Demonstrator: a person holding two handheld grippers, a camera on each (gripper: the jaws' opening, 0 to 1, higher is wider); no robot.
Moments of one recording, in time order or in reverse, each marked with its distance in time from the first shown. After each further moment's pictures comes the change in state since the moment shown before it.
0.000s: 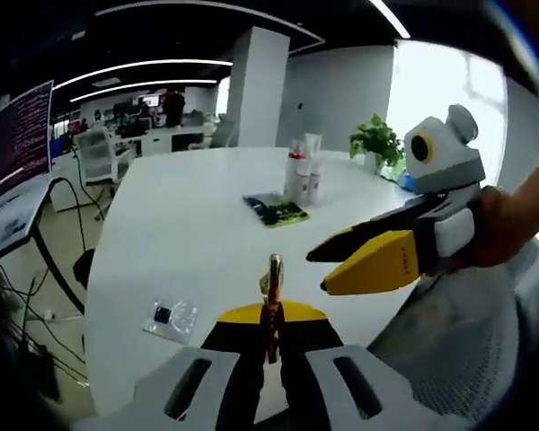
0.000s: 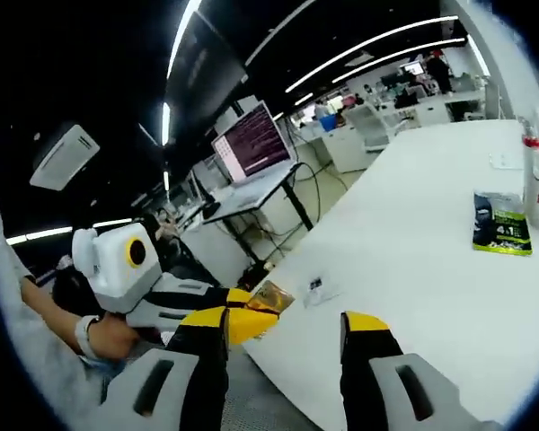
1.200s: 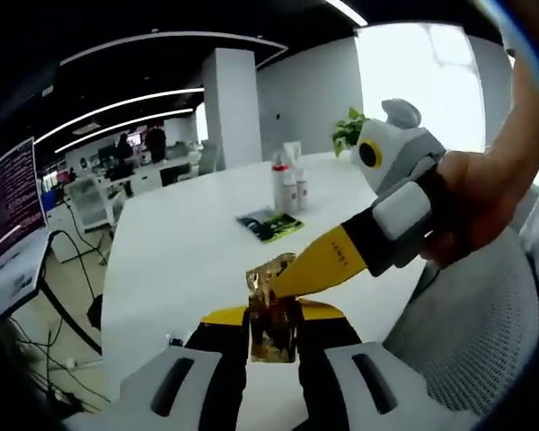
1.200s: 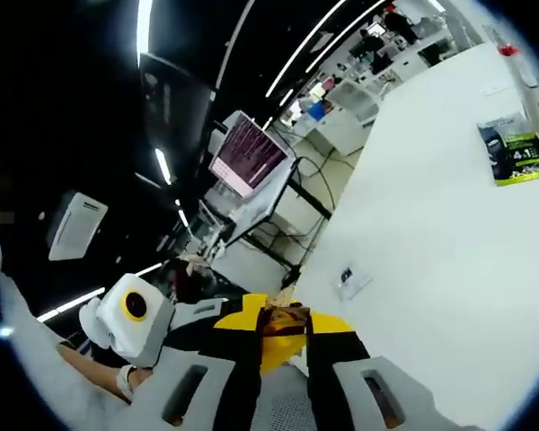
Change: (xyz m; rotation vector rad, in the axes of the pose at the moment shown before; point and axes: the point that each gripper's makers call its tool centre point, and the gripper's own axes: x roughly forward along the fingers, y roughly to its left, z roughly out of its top) left arm 0.003 -0.006 0.009 0.192 -0.055 0.001; right arm 0.009 0.006 0.002 0.262 -0.036 0.110
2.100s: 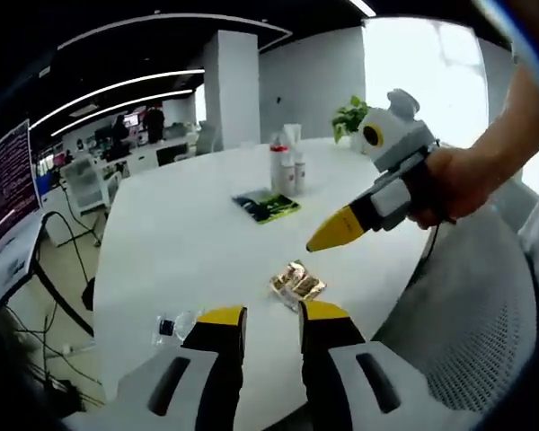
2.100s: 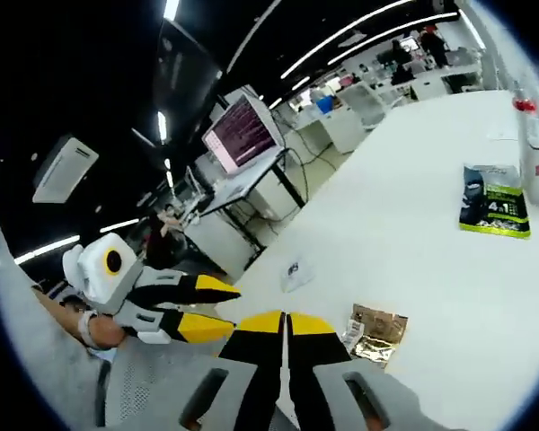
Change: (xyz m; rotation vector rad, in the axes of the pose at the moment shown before) left arm 0.003 -0.004 -0.019 -0.029 0.099 -0.018; right arm -0.032 -0.068 0.009 -0.239 0.127 -0.171
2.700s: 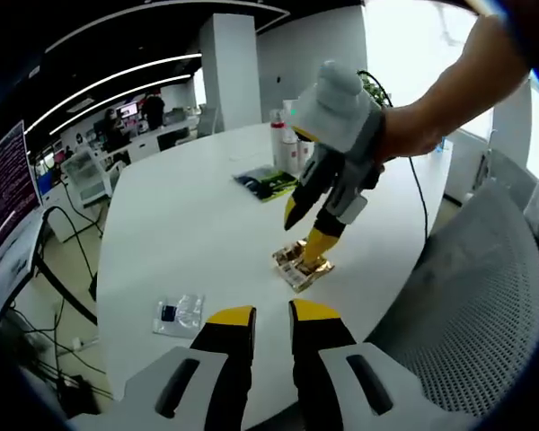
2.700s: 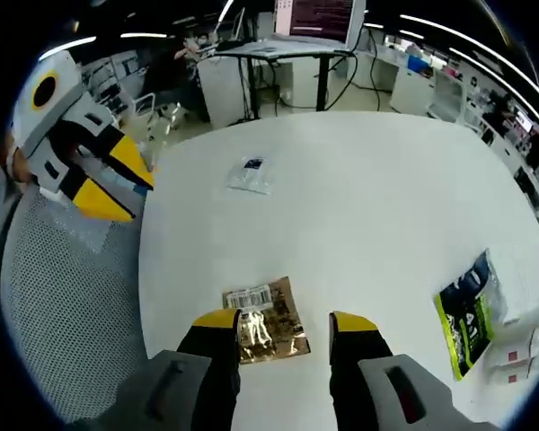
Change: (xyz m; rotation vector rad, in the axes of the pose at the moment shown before) left arm 0.005 0.001 -0.017 0.030 0.096 0.028; right arm 0.043 -0.074 -0.023 -0.700 0.601 -0.076
